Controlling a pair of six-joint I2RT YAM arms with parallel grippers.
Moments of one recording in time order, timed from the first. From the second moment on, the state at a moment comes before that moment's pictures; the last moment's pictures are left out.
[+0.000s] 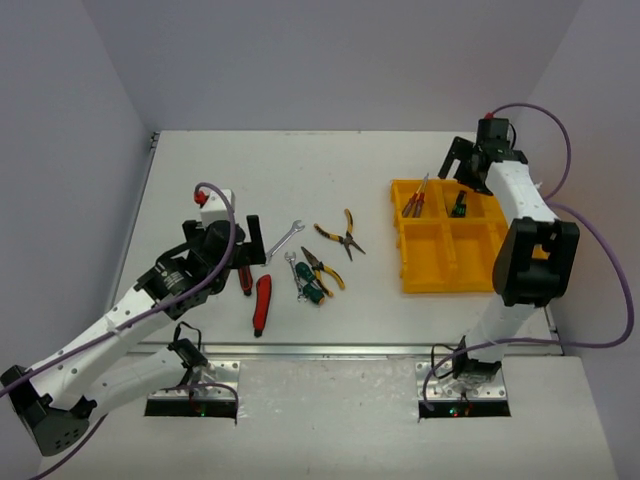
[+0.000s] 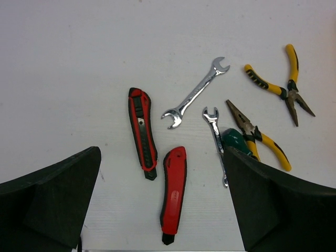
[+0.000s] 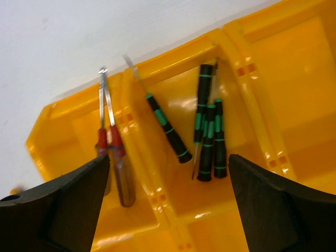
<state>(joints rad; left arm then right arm) -0.70 0.84 0.87 -0.70 -0.64 -0.54 -0.09 1.79 1.46 -0.52 0.05 0.28</state>
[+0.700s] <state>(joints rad) -0.64 0.70 0.87 -0.74 -0.77 -0.60 0.78 1.65 1.18 -0.43 -0.09 0.18</state>
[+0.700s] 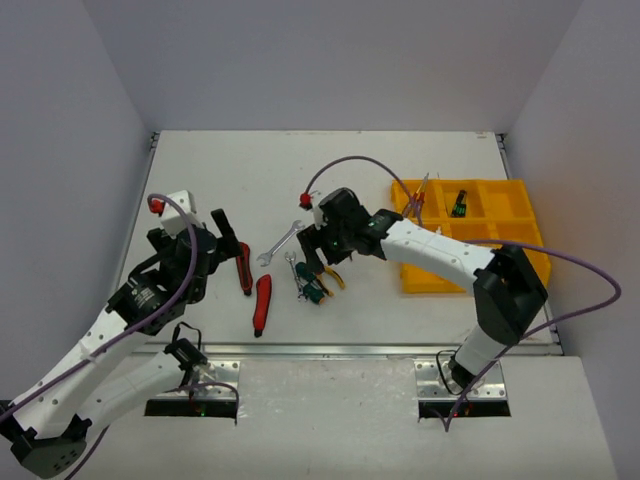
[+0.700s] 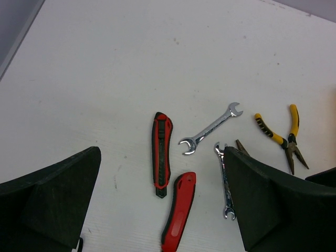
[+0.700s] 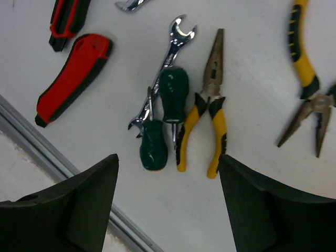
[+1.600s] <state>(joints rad) -0.63 0.70 0.87 -0.72 -0.72 -0.59 0.99 1.97 1.27 -0.50 0.03 0.13</state>
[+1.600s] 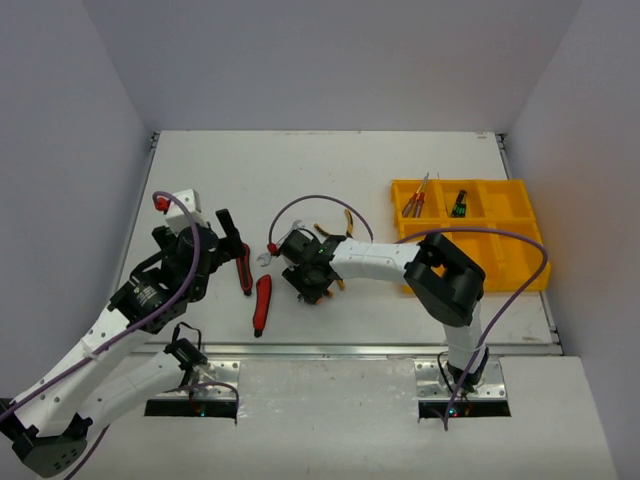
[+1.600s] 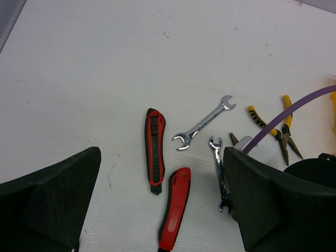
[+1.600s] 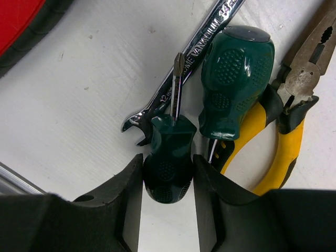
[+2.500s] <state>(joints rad) -0.63 0.66 0.87 -0.70 -0.66 -0.56 -0.07 1.64 1.38 -0.60 0.26 0.17</state>
